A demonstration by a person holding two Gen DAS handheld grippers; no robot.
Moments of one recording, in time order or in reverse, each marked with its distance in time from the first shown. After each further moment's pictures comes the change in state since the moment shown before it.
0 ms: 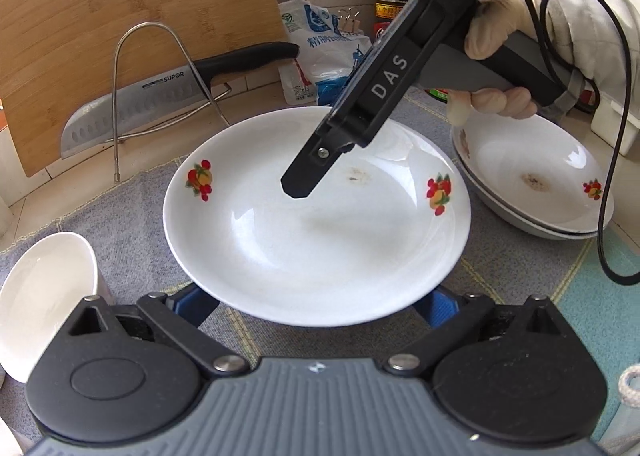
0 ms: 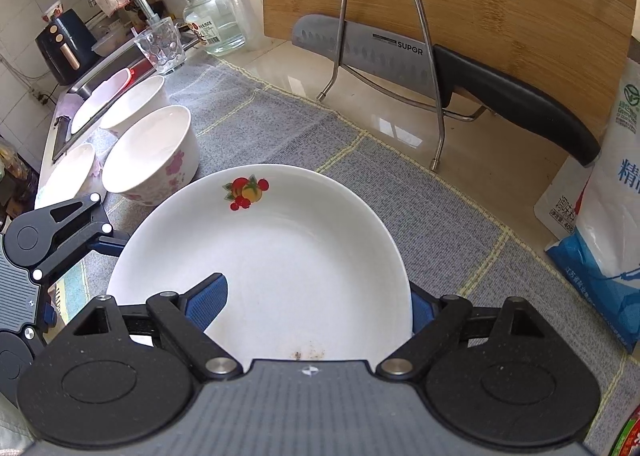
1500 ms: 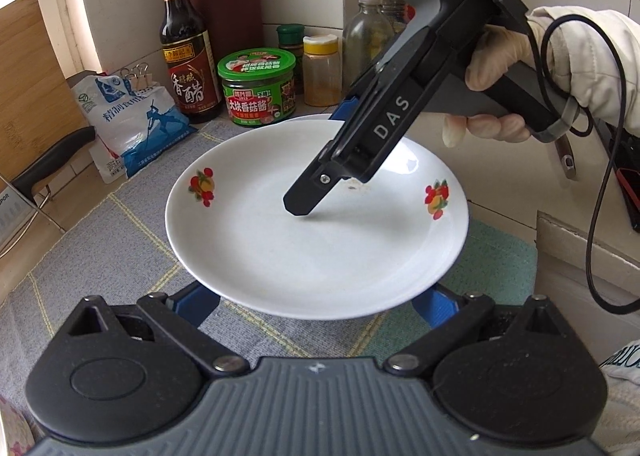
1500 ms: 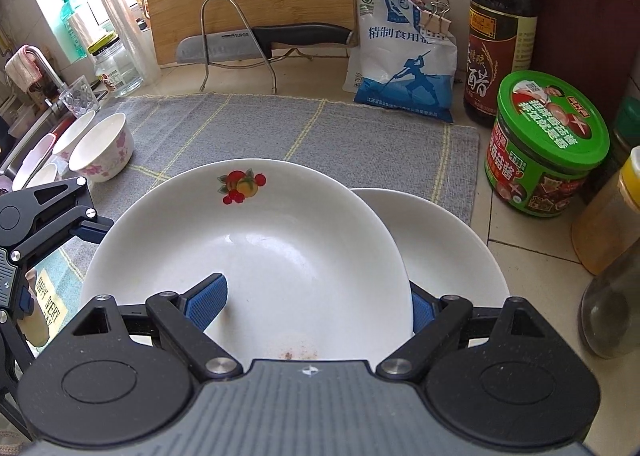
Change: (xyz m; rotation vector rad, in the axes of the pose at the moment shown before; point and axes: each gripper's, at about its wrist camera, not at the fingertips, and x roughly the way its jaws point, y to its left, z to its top) left arm -0.007 -0.099 0.025 0.317 -0.014 -0.303; right arm -0.113 0.001 -0.157 0.332 -0.134 -0.255
